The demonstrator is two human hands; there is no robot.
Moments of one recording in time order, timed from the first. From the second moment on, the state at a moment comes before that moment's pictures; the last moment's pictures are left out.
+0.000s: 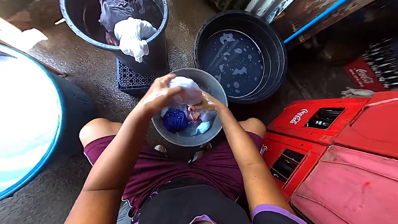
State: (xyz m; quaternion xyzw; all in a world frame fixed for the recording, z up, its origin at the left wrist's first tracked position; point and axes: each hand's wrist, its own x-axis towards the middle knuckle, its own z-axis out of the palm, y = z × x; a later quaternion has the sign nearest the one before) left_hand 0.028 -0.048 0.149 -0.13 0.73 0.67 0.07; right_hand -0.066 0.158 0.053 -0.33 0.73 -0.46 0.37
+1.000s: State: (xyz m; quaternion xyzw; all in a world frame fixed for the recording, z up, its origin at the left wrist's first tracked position) left_hand 0.041 0.009 0.127 0.18 0.91 0.36 -0.12; right_hand -0.056 0.119 0.108 -0.25 0.73 -0.46 0.44
